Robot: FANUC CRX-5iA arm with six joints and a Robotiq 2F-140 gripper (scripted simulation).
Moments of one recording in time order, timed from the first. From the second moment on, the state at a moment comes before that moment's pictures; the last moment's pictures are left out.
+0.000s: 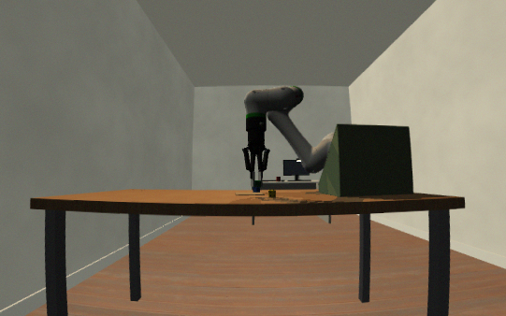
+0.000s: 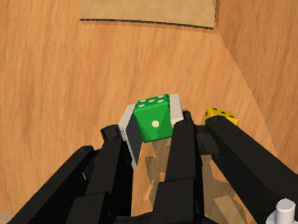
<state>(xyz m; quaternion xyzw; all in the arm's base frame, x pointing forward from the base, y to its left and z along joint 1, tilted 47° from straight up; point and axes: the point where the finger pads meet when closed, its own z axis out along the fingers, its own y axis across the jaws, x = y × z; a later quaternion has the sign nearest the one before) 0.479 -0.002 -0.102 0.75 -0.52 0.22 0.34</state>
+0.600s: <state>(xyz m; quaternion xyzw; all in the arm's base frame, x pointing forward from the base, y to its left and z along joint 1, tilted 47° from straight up) 0.480 0.040 -0.062 0.75 -0.52 0.22 0.34</state>
